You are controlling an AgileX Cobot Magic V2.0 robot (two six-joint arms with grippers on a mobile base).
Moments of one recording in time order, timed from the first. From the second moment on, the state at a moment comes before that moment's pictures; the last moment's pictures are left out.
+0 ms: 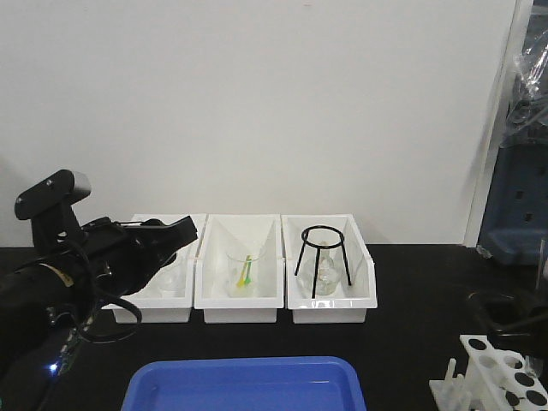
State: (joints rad) left arm -0.49 1.41 -1.01 -0.20 -0.16 -0.37; right arm 0.00 1.27 -0.62 0.34 -0.33 -0.40
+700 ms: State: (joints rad) left arm -0.49 1.41 -1.01 -0.20 -0.16 -0.37; right arm 0.00 1.30 -0.50 -0.03 -0.54 -0.04
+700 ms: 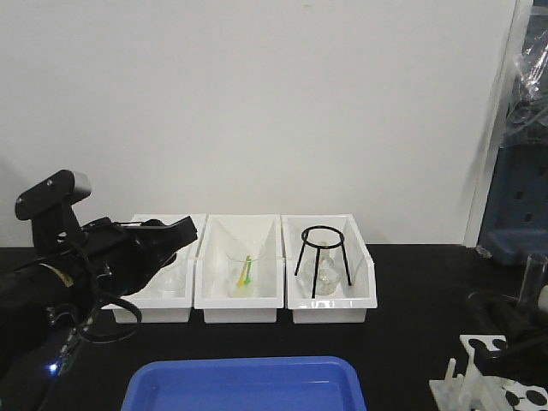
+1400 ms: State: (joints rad) left arm -0.49 1.41 -1.01 -0.20 -0.16 -0.37; right arm 0.00 1.42 -0.39 0.04 -0.77 -0.08
